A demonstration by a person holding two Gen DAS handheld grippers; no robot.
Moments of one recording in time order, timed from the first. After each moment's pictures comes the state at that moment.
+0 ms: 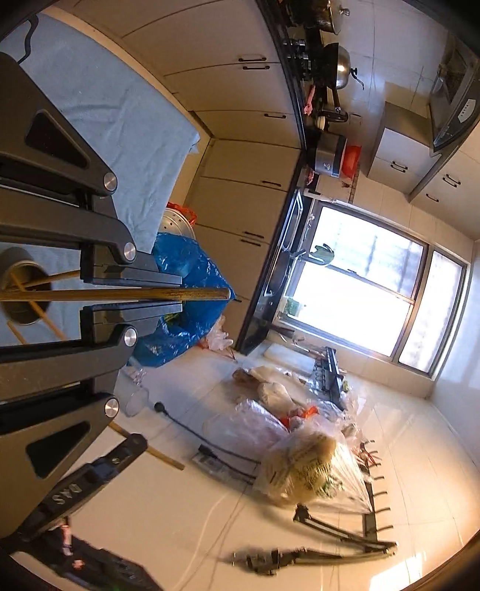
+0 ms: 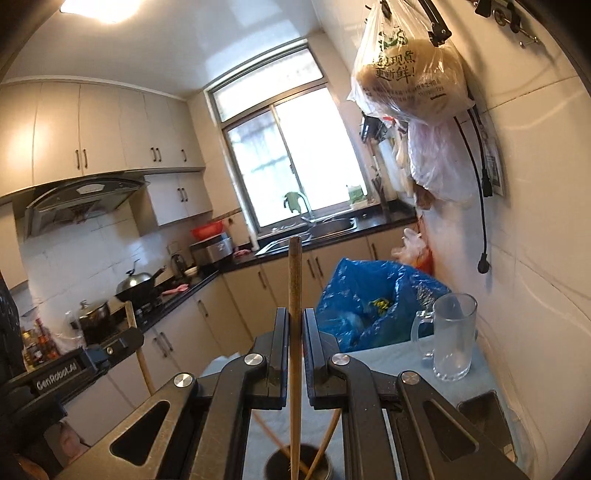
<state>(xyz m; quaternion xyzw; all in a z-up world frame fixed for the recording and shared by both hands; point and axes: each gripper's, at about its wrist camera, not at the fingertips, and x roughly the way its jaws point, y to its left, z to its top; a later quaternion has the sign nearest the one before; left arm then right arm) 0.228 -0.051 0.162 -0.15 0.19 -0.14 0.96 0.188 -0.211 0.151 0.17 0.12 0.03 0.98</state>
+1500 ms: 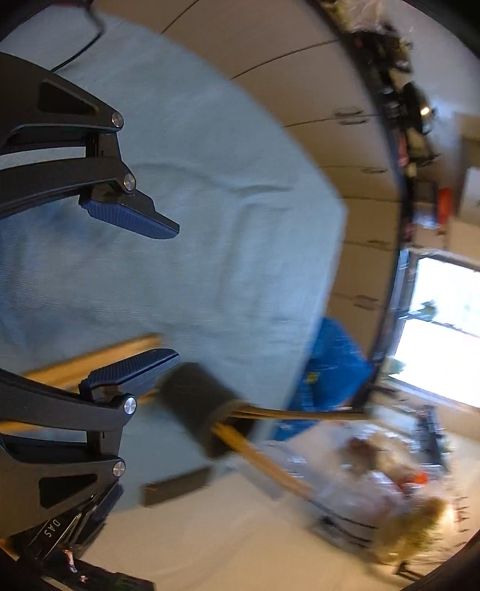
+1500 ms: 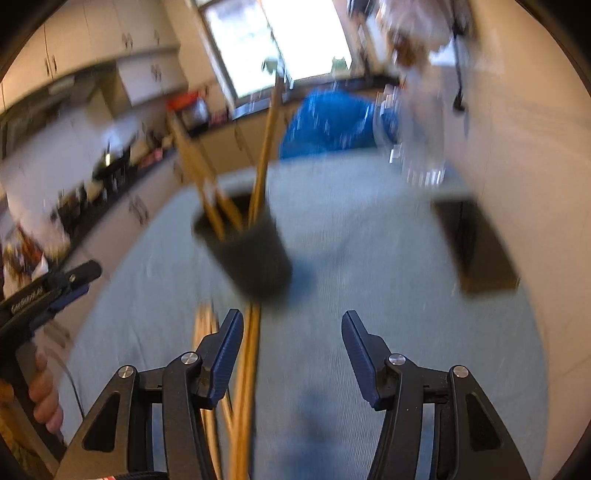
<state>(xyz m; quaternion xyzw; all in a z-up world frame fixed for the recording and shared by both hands) 0.145 0.012 -0.020 -0.10 0.41 -0.07 0.91 0.110 -0.201 -0.045 0.13 0.41 0.06 0.90</state>
